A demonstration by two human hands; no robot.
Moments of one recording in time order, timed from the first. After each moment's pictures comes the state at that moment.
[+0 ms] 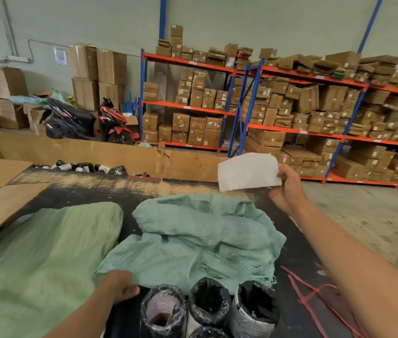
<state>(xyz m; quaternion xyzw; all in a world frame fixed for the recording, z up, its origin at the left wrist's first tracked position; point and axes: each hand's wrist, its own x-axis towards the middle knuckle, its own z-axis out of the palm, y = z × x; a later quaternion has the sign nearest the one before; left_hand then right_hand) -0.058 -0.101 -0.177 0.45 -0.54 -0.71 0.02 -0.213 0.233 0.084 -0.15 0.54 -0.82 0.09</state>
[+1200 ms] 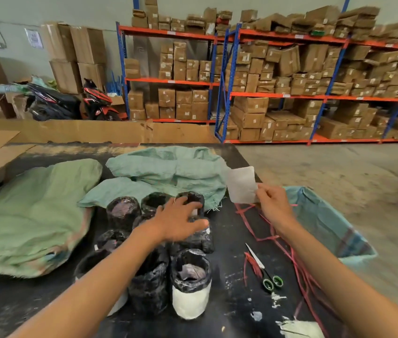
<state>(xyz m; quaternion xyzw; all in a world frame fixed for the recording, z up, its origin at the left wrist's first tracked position) 0.090 0.211 -0.019 -0.01 -0.98 -0.19 -0.08 -0.007 0.447 -0.028 -0.15 0.79 -0.59 -0.08</state>
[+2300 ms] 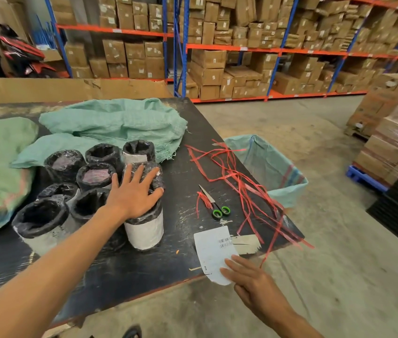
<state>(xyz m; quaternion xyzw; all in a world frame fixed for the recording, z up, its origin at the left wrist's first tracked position) 0.108 0.251 -0.108 0.02 -1.00 -0.06 -0.02 0.214 0.600 -0.239 -0.35 0.91 -0.20 -0.08</state>
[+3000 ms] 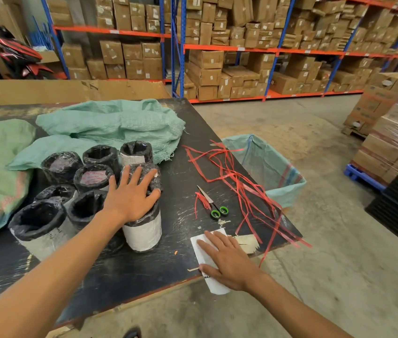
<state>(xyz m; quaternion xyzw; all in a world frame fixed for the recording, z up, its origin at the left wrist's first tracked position) 0.111 0.254 -0.111 0.01 -1.00 -0.05 0.00 0.170 0.541 -0.203 -0.28 0.95 -0.04 0.11</state>
